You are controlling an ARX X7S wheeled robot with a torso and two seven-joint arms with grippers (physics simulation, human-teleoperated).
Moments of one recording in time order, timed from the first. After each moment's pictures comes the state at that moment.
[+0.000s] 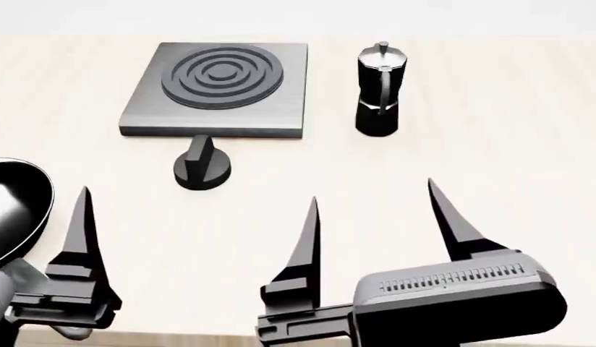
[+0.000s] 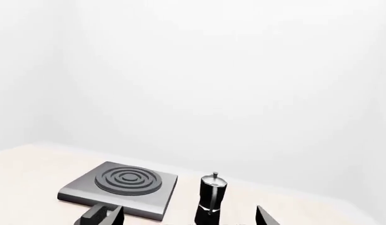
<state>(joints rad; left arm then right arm) -0.23 -0.12 0.09 0.90 -0.16 -0.82 -0.18 0.29 0.19 -0.23 -0.92 0.06 0.90 0.16</state>
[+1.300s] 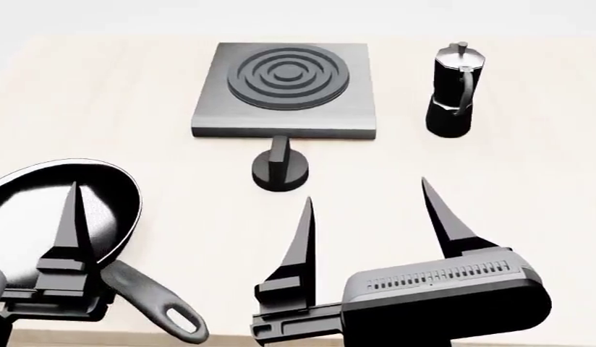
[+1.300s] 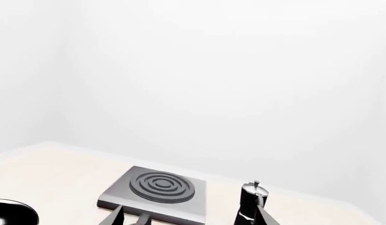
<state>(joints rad) -0.23 -0.16 0.09 0.88 -0.22 -0.79 -0.24 0.30 0.21 -0.27 -0.90 0.08 0.89 0.21</state>
